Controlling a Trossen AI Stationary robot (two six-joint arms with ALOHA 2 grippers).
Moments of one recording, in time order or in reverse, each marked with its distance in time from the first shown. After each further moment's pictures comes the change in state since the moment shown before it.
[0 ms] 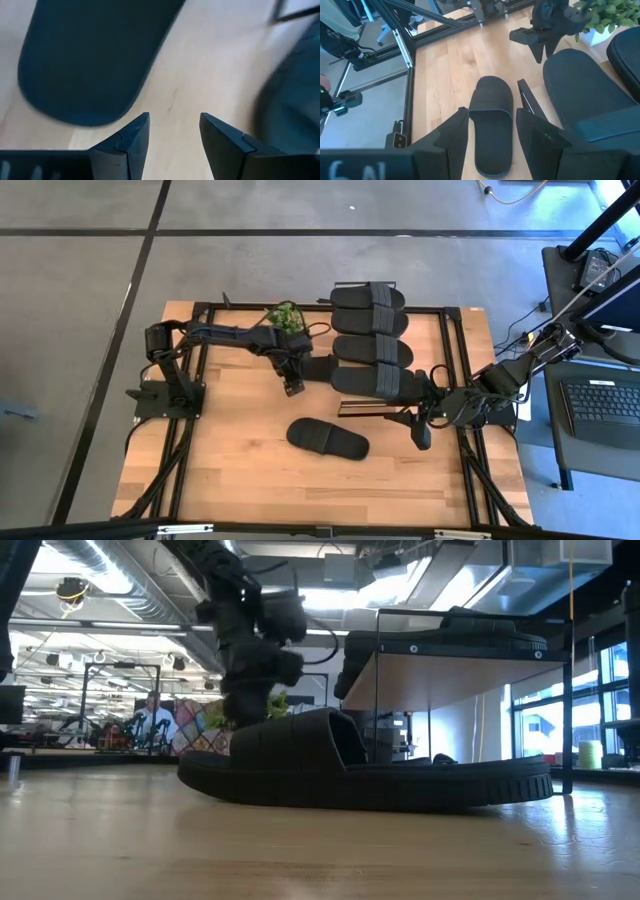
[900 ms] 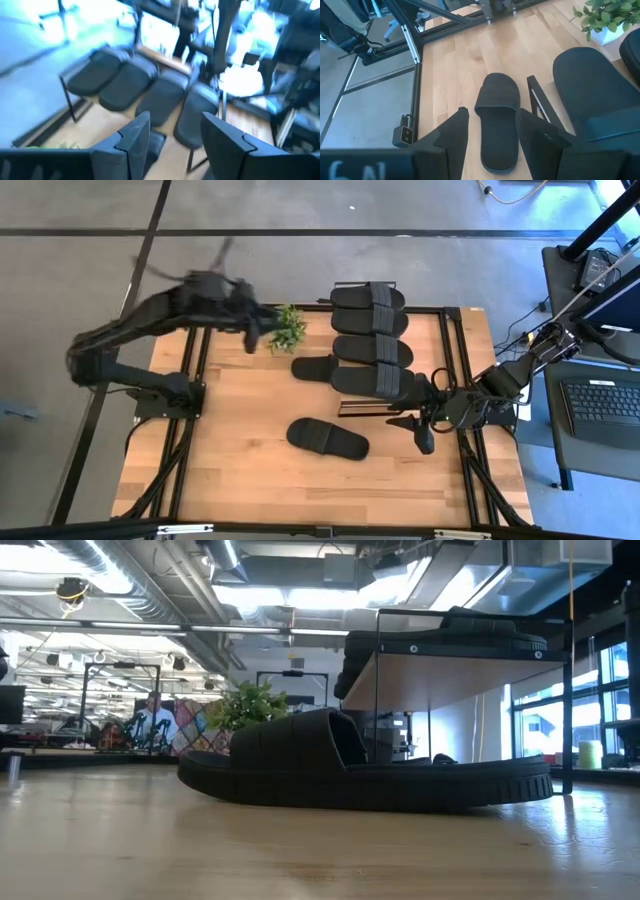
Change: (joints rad) left arm 0.022 -0.672 0.254 -0.034 -0.187 -0.124; right arm 0.031 -0.001 0.000 0.003 -0.008 -0.001
